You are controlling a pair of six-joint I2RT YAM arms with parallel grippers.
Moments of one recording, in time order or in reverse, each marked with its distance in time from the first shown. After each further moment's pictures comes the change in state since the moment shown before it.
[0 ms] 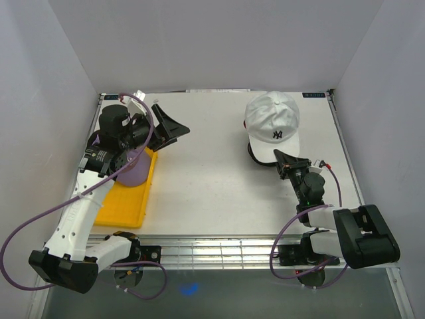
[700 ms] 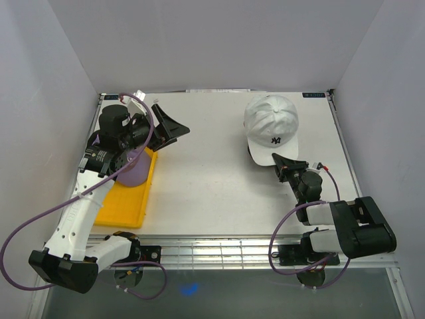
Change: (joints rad) left arm 0.000 0.000 -0.002 0.000 -0.002 0.004; right arm -0.002 0.072 0.001 -0.030 -0.007 0.002
